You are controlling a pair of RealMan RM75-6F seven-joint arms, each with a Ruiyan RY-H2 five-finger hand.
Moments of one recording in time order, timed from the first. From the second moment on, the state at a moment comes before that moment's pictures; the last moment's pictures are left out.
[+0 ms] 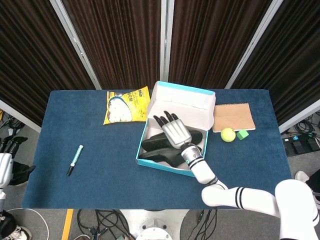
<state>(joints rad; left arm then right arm) -0.11 -1.18 -0.10 -1.42 1.44 1.50 -0.11 0.97 -1.68 0.29 -1.45 -0.86 0.93 -0.70</state>
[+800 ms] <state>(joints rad) -0.11 -1.19 -0.09 -1.39 1.44 1.49 -0.14 1.04 -1.76 0.26 -1.35 -0.81 0.93 -0.70</state>
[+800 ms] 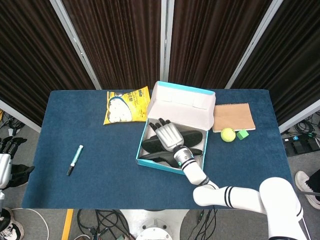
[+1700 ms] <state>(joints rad) -0.11 -1.20 -0.09 -1.38 1.44 1.48 -0.15 1.07 -1.80 0.24 -1.30 -0.74 0.90 -0.74</state>
